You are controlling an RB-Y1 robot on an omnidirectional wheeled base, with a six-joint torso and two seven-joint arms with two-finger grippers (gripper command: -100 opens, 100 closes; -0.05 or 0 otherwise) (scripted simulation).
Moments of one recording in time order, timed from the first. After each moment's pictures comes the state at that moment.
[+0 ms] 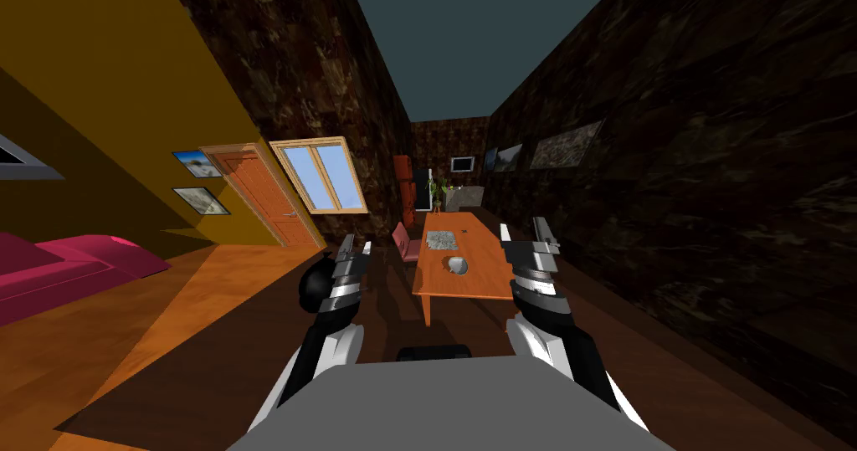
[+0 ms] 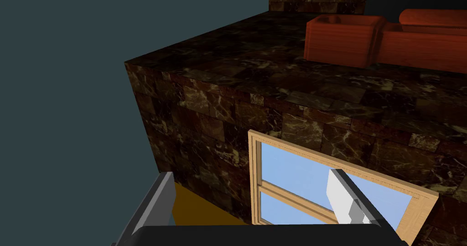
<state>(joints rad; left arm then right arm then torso) 0.49 0.01 -0.03 -2.22 0.03 -0.41 0.09 0.53 -0.01 0.04 -2.38 -0.12 -0.55 -0.09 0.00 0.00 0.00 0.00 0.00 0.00</state>
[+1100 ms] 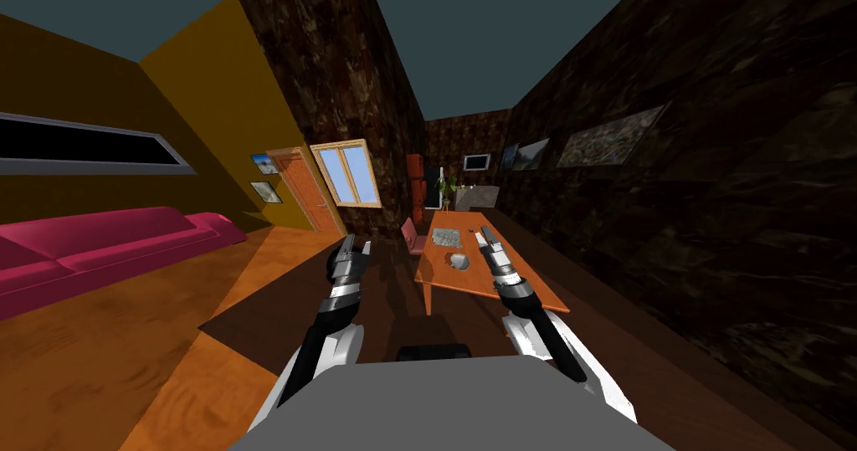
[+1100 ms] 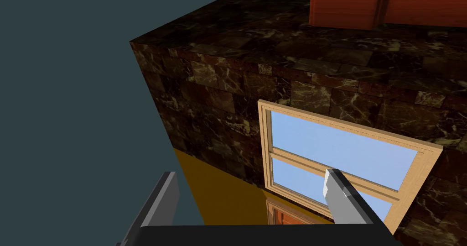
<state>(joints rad) 0.49 0.01 -0.03 -2.22 0.03 -0.41 0.09 0.43 -0.23 0.09 -2.21 0.10 -0.45 0.03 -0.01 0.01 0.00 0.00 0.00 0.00</state>
